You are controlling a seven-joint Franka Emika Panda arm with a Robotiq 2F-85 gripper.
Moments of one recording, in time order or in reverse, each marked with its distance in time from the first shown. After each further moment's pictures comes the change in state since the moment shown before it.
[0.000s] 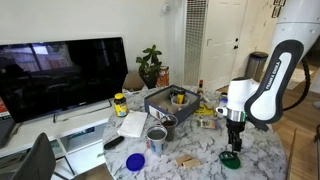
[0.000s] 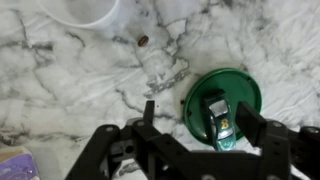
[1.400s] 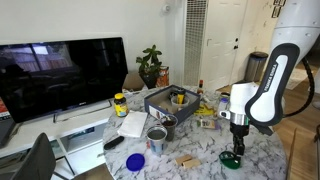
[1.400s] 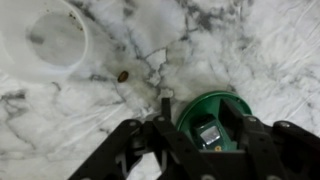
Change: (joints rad) arm -0.065 0.047 0.044 -0.017 0.056 -0.001 0.005
